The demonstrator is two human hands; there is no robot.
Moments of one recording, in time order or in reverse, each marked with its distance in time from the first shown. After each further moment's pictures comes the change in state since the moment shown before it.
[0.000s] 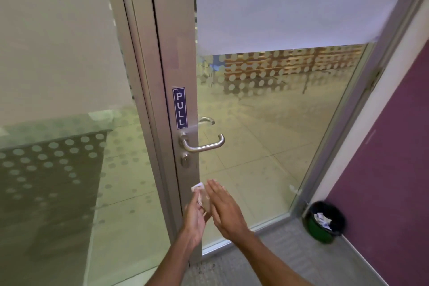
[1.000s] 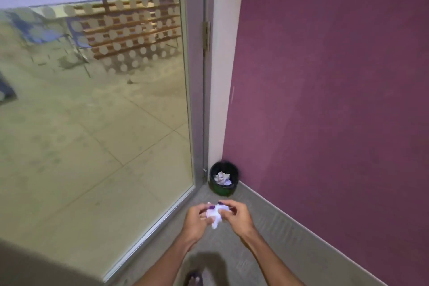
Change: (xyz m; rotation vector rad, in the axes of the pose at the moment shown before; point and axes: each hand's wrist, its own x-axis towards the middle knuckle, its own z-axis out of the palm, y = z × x) left_hand 0.024 -0.315 0.294 1.053 -0.511 -0.161; right_hand -0.257 0.314 -0.203 0.636 0.376 1.115
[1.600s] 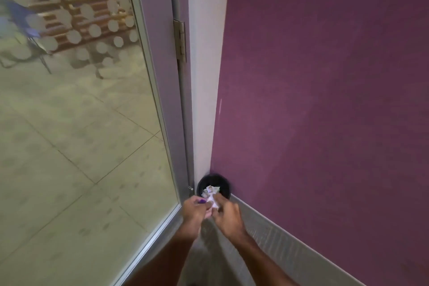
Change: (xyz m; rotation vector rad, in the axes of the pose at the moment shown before) left_hand 0.235 0.096 0.030 -0.040 0.219 -0.269; right_hand 0.208 -0.046 -0.026 -0.448 0.087 -0.028
